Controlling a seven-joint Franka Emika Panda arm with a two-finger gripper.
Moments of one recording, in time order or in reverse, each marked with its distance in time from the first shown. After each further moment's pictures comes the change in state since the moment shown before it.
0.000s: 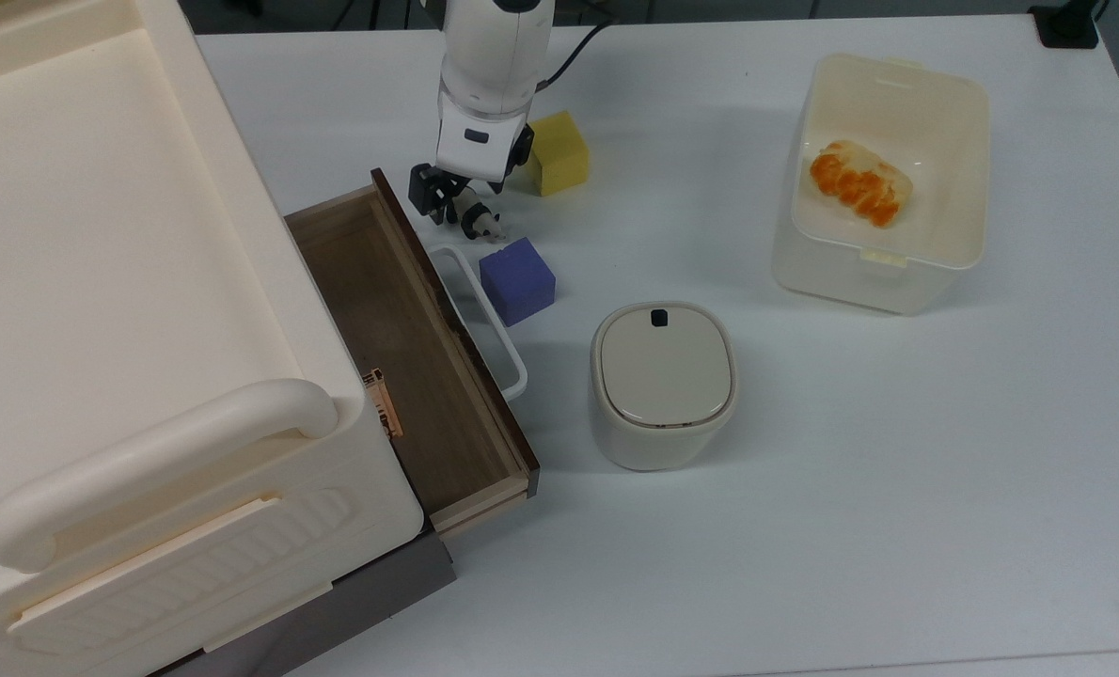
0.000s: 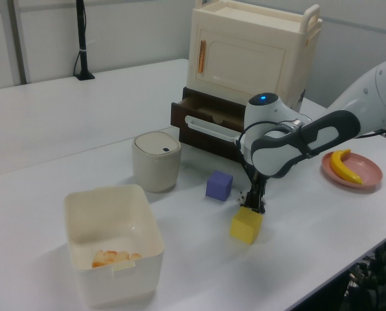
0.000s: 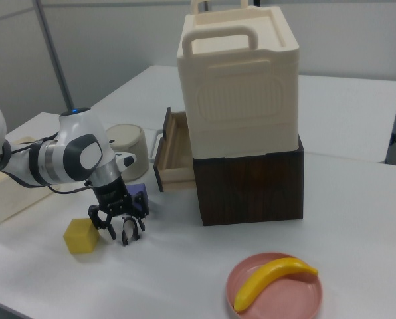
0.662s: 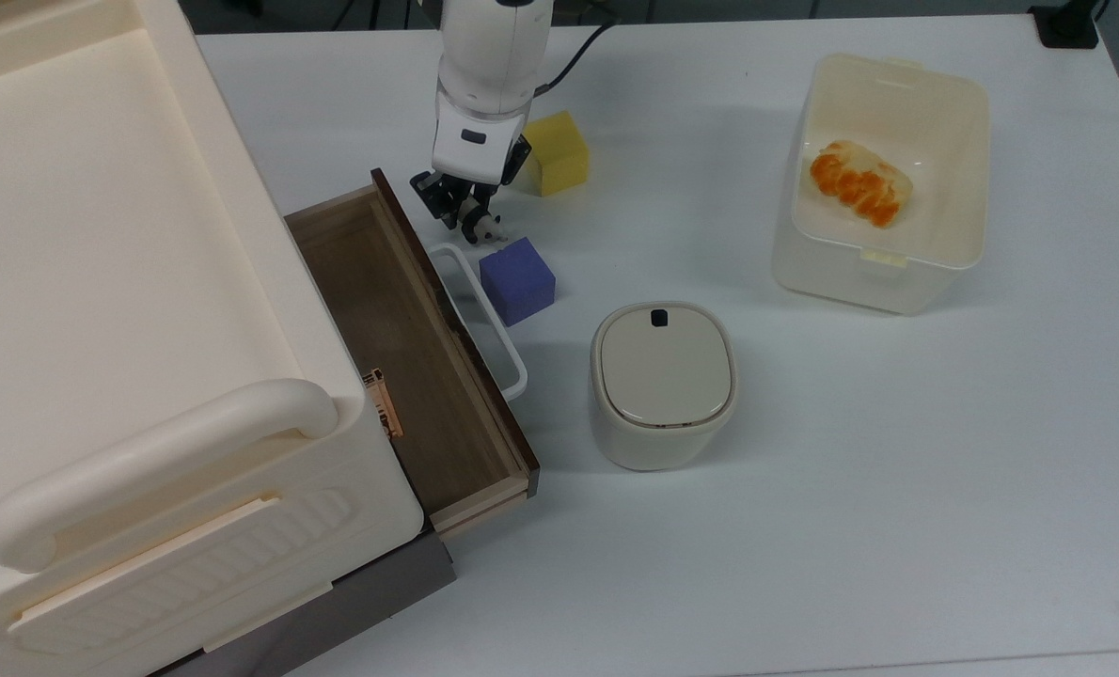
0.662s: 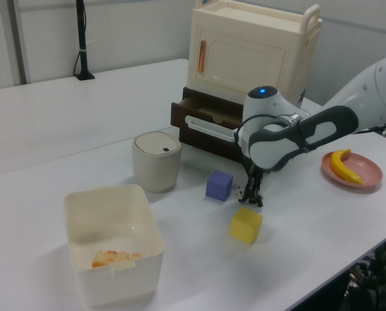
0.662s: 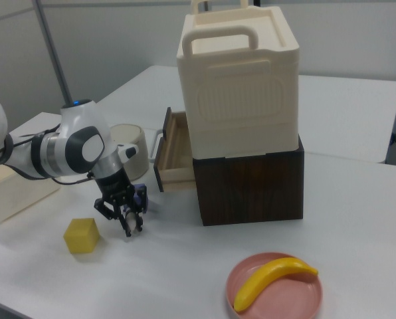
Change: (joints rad) arm -0.001 0.007 -0.001 0.051 0.011 0.000 0.014
